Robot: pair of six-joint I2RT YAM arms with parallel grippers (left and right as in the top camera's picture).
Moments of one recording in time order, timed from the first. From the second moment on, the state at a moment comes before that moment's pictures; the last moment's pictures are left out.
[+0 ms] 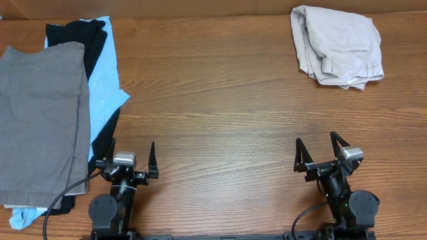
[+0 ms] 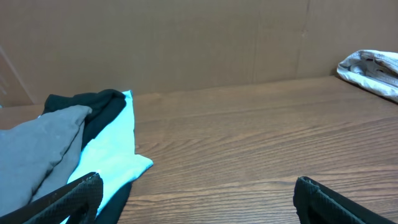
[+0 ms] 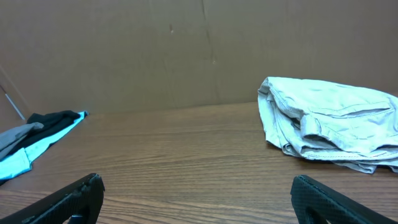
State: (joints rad) left arm 0.03 0.02 0.01 -0.06 0.12 0.05; right arm -0.04 0.01 0.02 -0.01 -0.28 0.17
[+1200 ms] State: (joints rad) left arm 0.03 0.08 0.13 0.09 0.09 0.05; right arm -0.04 0.01 0.11 0.26 -0.30 0.32
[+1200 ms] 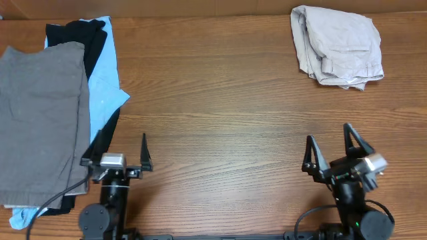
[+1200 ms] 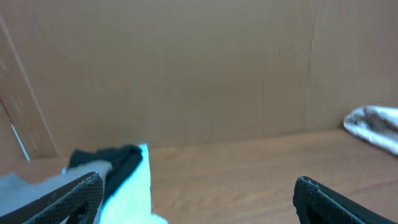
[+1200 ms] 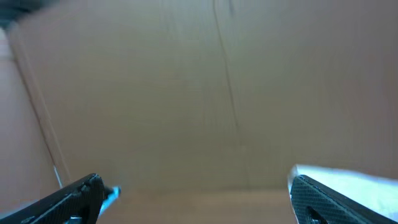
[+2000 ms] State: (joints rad) left arm 0.03 1.28 1.46 -0.79 0.24 0.14; right arm -0.04 0.89 0.93 -0.32 -0.51 0.25
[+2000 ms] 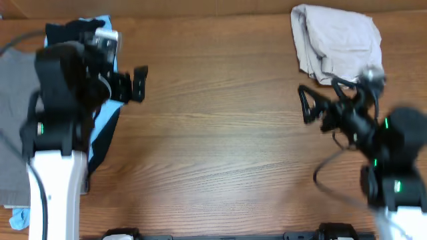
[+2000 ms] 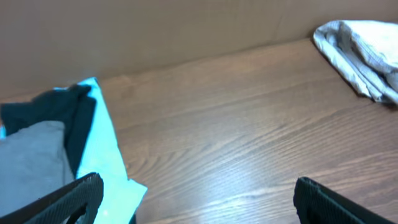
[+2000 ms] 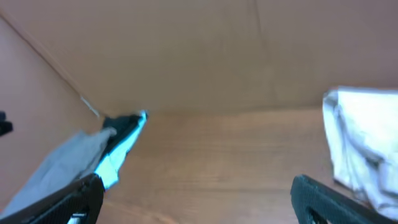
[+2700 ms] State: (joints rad) left arm 0.03 1.65 1.56 -0.83 0.26 0.14; right arm -0.04 1.53 1.14 -0.44 -0.58 0.21
